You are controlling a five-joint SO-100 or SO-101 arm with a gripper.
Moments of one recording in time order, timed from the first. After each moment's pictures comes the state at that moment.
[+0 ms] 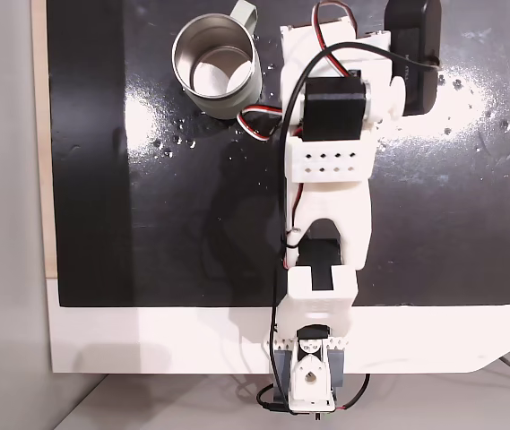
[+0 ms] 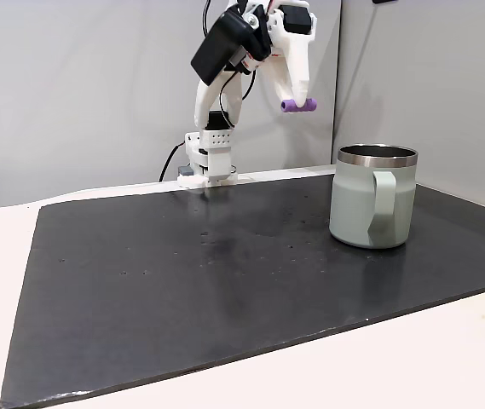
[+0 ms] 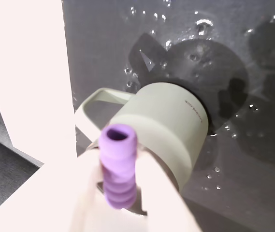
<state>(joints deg) -1.8 64.0 16.0 101.7 -5.4</state>
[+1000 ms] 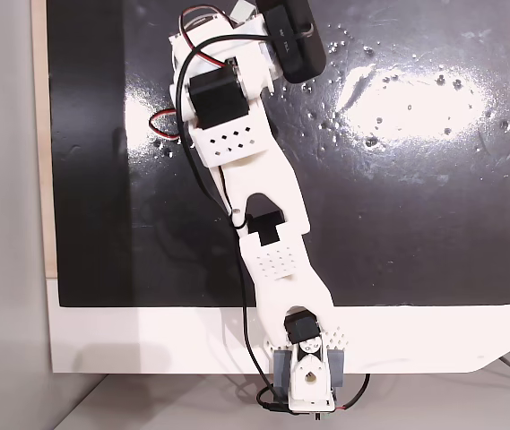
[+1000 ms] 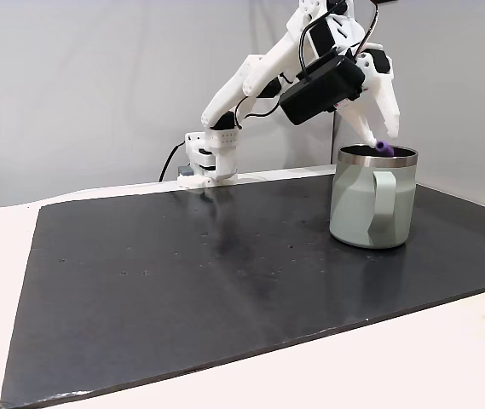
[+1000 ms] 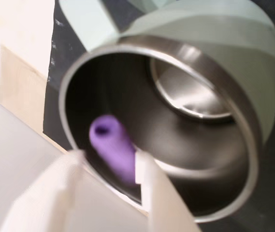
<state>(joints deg) -16.9 44.4 -1.6 97.5 -4.8</state>
